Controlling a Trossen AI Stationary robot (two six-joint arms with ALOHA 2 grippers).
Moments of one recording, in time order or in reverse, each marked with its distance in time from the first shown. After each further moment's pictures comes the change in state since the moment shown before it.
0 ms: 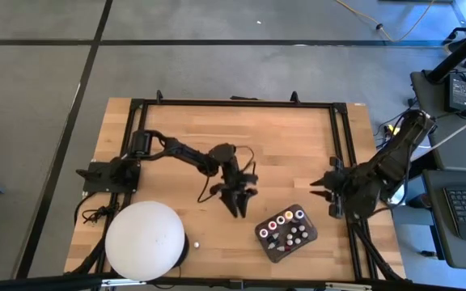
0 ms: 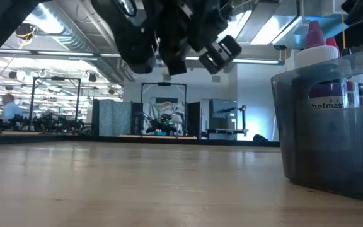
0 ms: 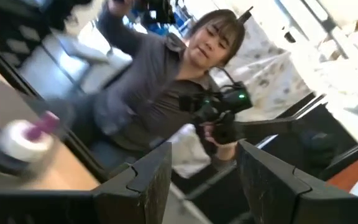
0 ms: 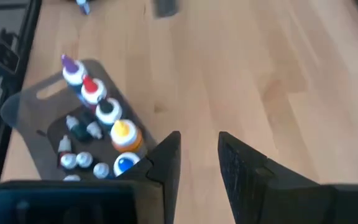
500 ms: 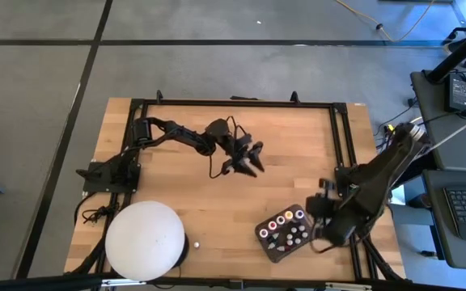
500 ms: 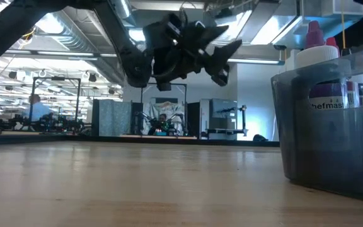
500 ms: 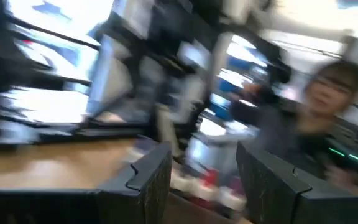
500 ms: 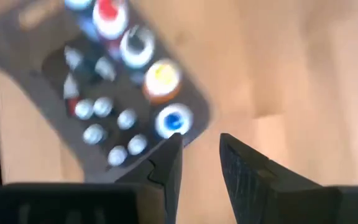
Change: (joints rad) left arm 0.229 0.000 -0.051 0.017 -0.311 0.540; right arm 0.010 0.449 0.256 -0.189 -0.231 0.156
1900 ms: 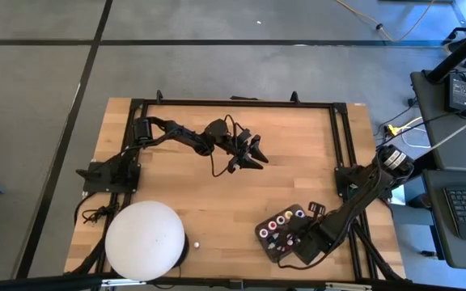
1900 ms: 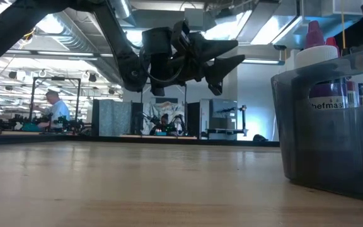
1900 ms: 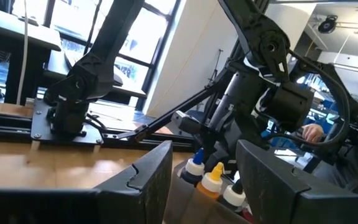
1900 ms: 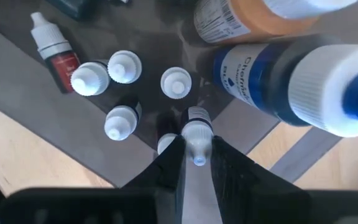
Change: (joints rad) left arm 0.021 0.007 -0.041 -0.005 -0.219 0.041; right arm -0.037 0.377 0.006 0.165 -0.305 0.196
